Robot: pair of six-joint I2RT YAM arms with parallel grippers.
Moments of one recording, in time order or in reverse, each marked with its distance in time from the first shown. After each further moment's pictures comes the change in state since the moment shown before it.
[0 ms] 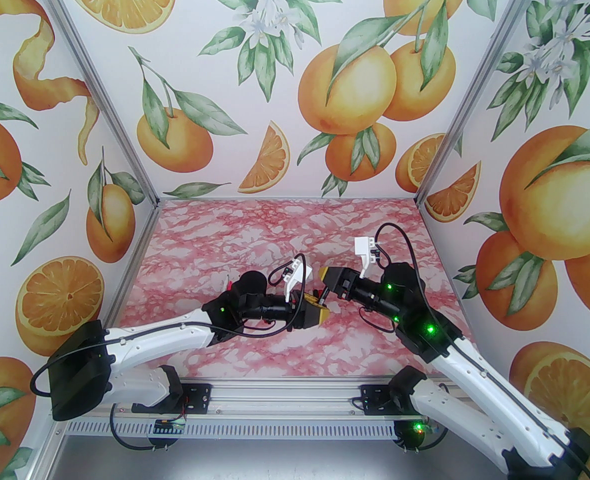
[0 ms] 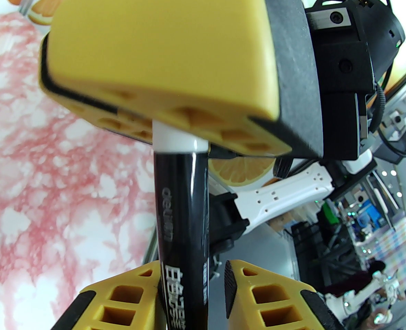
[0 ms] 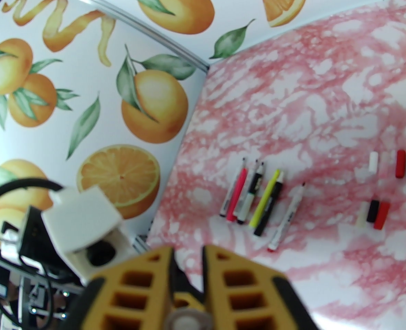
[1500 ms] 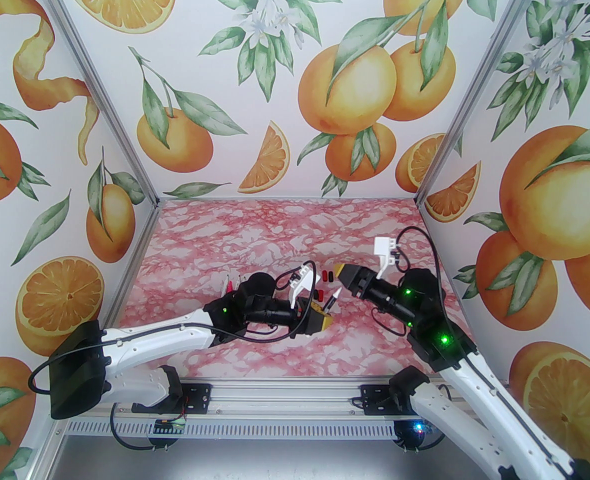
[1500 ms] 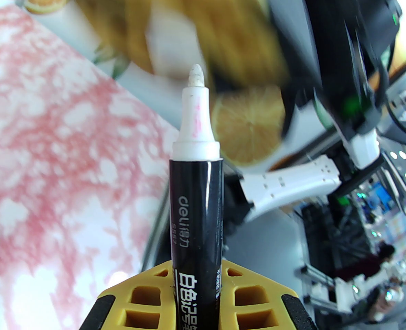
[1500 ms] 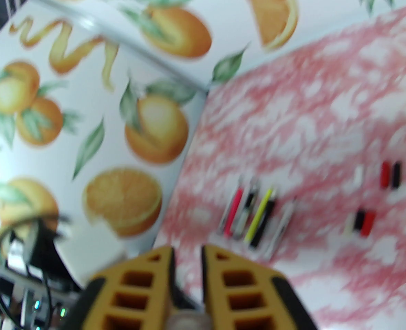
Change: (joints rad) left arm -0.054 -0.006 0.043 -0.157 0.018 0.087; right arm -0.166 -0.107 -0.033 0.032 -0.010 -0.002
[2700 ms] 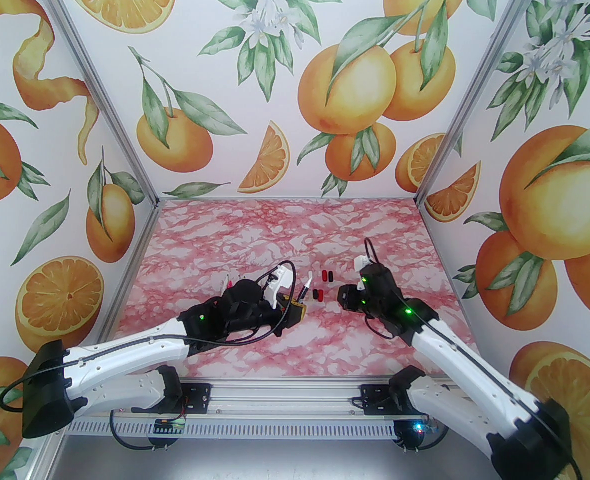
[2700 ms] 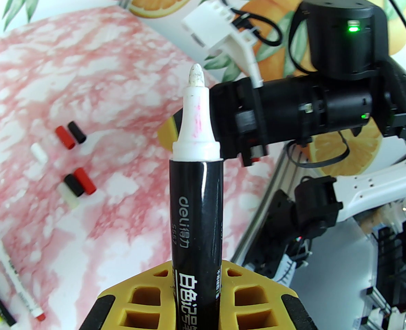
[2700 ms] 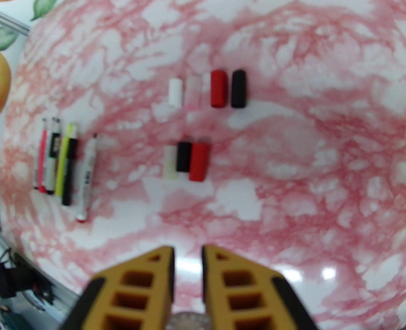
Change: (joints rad) left arm -0.002 -0.200 -0.039 -0.313 -0.438 0.127; right arm 0.056 0.341 -0.060 -0.319 0.261 -0.265
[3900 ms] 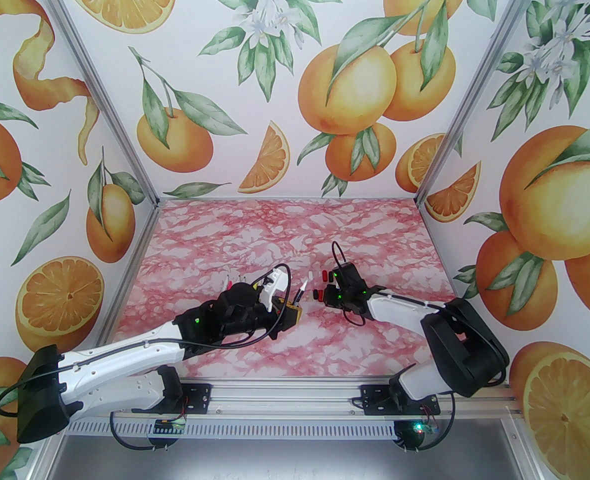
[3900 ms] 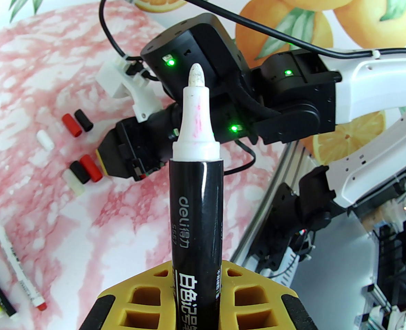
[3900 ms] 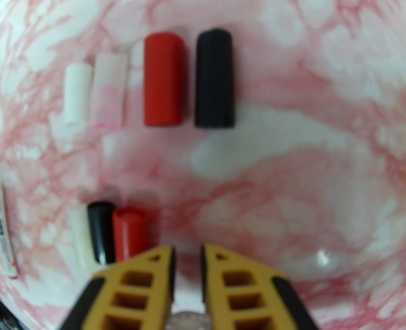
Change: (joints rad) left arm 0.011 -0.035 -0.045 0.005 0.014 -0.014; right arm -0.018 0.515 -0.022 0.381 0.028 -0.006
